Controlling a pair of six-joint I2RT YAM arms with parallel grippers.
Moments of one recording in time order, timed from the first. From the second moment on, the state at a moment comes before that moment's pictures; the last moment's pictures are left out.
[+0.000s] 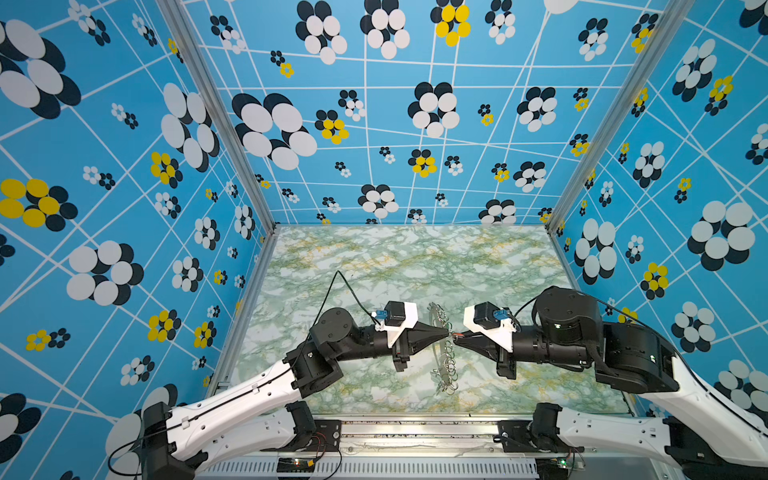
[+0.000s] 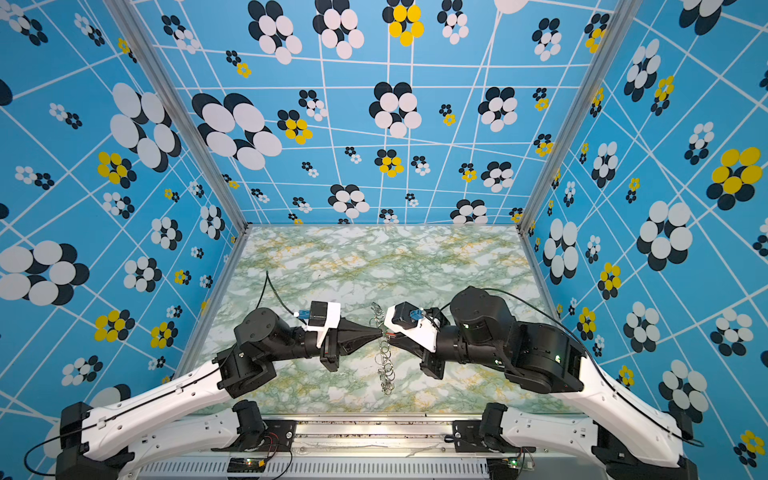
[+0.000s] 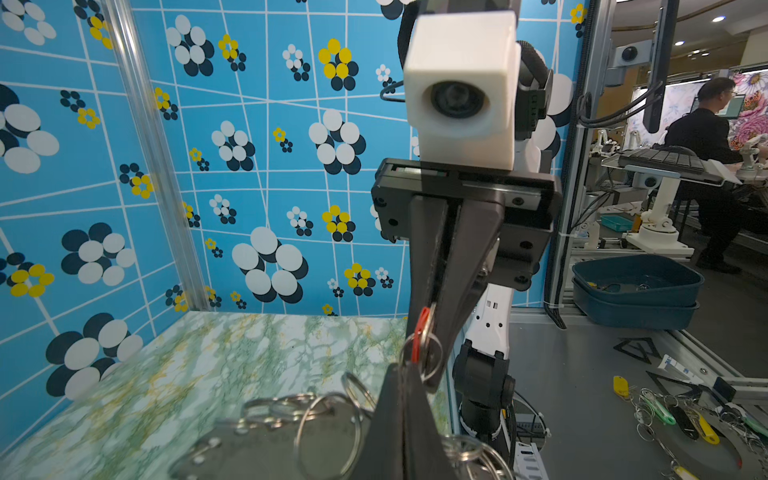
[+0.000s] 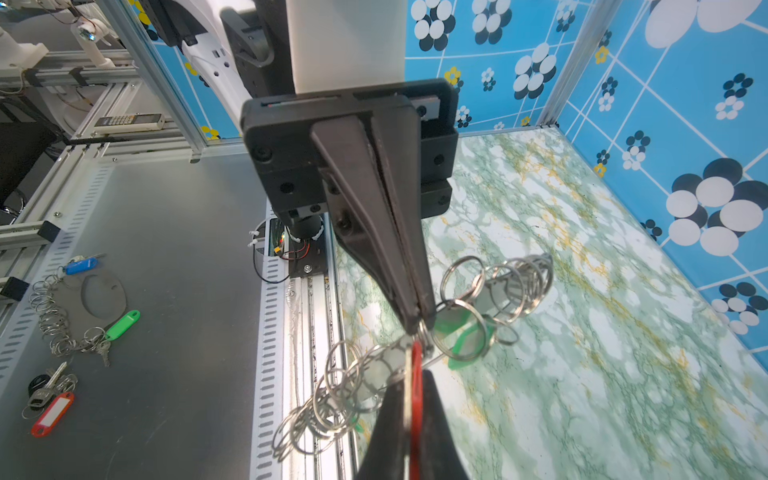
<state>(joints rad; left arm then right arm) -1.02 0.91 0.77 0.30 0.48 -0.06 1.11 0.93 1.38 -0.95 -0.14 -0.20</state>
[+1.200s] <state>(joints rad) -1.01 0.47 0.55 -0.27 -0.25 -0.17 0.69 1.28 0.83 -0.45 -0.42 0.04</state>
